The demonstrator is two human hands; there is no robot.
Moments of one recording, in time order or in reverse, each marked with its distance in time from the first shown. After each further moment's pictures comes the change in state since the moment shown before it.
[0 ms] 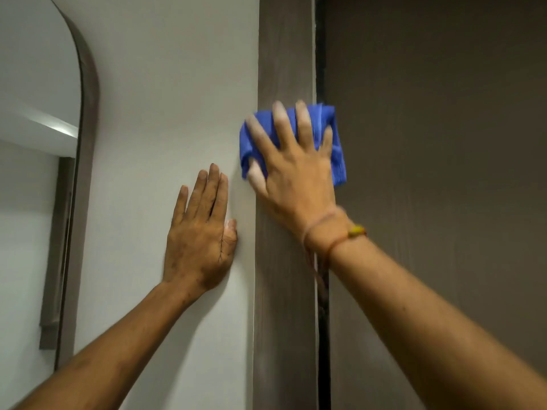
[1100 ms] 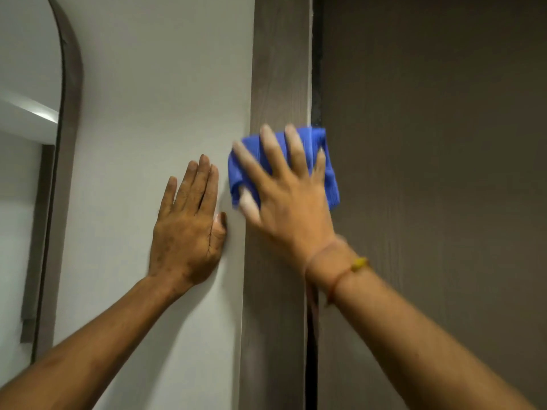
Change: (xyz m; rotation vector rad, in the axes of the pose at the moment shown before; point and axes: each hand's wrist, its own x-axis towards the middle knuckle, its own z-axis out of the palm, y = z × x) left_hand 0.000 0.000 0.000 -0.009 0.005 0.021; right_hand -0.034 -0.004 0.004 0.035 -0.018 -0.072
